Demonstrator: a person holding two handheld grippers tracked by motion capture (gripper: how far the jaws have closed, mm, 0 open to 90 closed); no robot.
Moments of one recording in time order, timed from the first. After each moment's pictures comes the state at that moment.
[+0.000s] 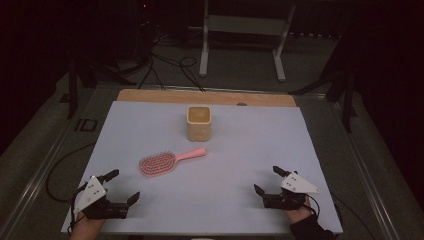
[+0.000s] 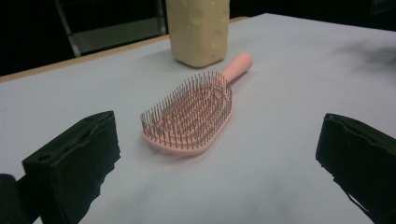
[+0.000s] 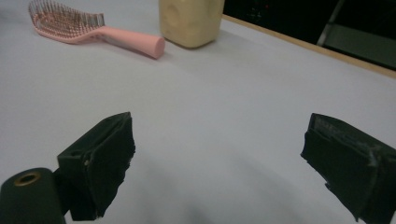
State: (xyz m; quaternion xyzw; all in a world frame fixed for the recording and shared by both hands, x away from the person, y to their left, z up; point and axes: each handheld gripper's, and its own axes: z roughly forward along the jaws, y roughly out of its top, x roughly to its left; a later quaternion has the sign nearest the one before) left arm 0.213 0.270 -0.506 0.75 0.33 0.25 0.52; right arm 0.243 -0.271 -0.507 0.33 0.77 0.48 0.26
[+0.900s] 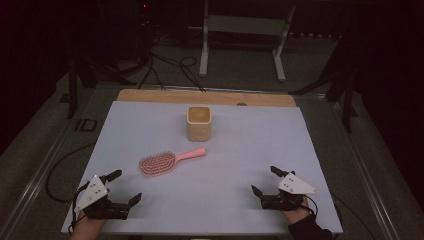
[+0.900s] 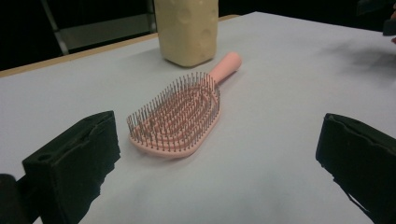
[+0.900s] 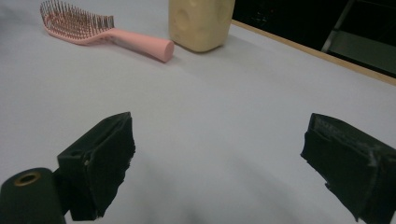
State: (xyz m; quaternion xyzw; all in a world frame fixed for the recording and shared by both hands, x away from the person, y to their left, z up) left arm 0.213 0.266 -0.501 0.75 0.32 0.23 0.52; right arm 0.241 -0.263 -0.505 0.31 0.77 0.49 0.27
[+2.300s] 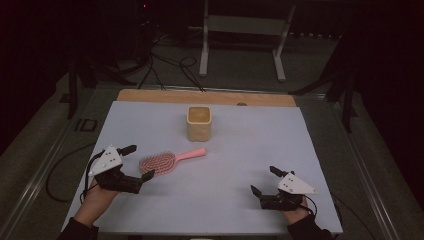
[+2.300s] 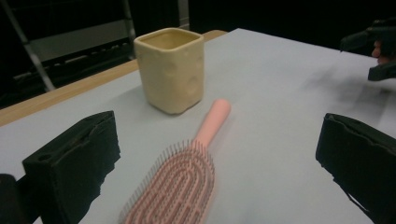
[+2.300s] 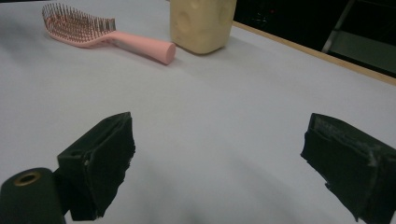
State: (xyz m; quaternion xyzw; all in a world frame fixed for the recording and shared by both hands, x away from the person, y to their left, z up) left arm 0.271 0.228 -0.440 0.78 0.29 0.20 0.52; right arm 0.240 -0.261 -0.504 0.31 0.77 0.49 0.26
